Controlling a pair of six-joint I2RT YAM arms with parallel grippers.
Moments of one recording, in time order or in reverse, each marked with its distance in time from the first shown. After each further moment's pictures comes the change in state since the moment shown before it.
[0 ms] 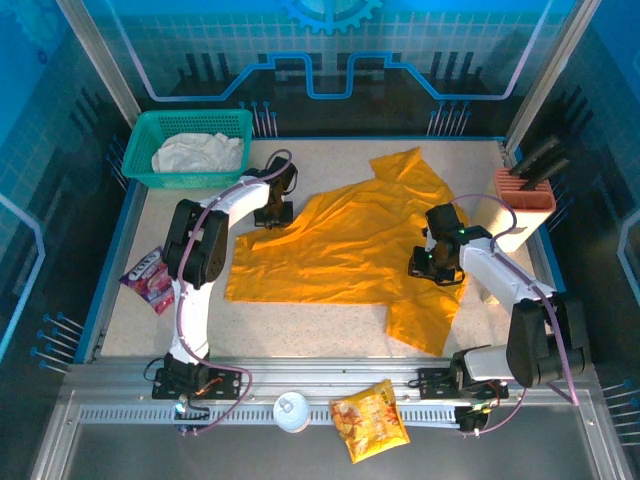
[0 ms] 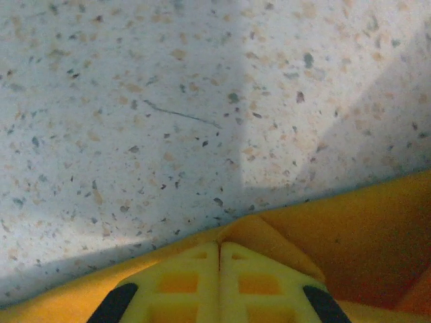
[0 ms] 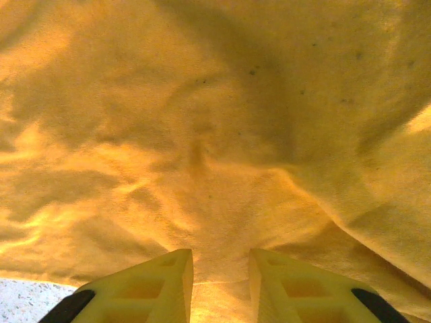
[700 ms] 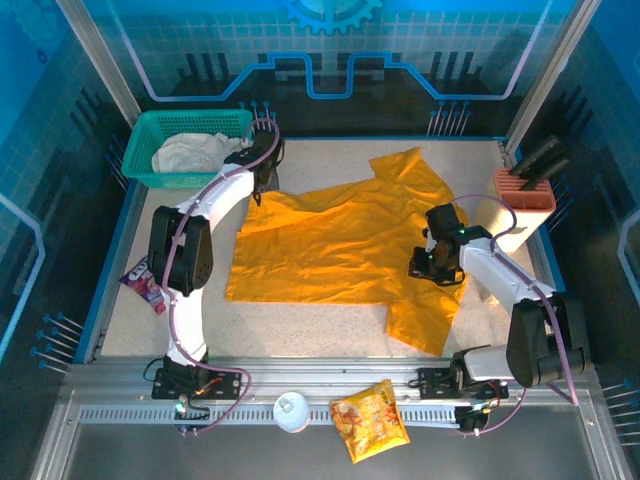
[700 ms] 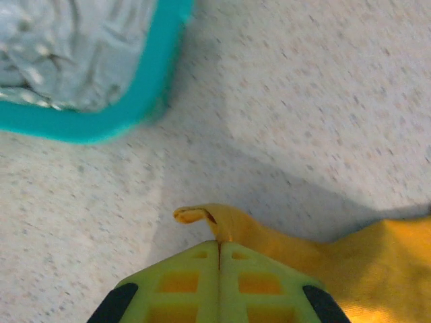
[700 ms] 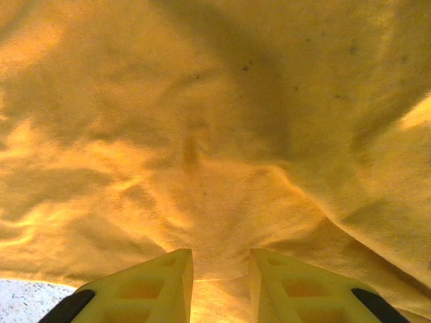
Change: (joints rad) left arm 0.050 -0.110 0.075 0.130 -0.305 -0.016; right arm 0.000 0.000 0.000 -0.009 0.011 -0.004
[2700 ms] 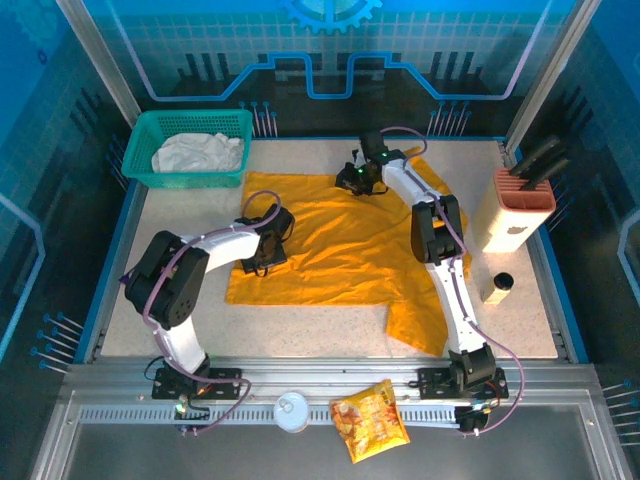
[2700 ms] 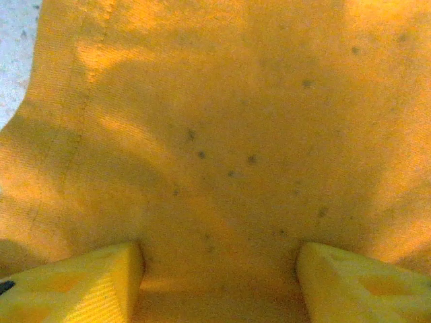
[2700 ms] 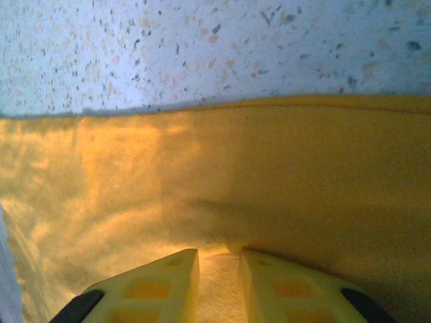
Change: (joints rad) left arm -0.182 -0.267 -0.722 0.105 0.164 -0.425; right arm 0.104 1.293 1.500 0.085 -0.303 0.211
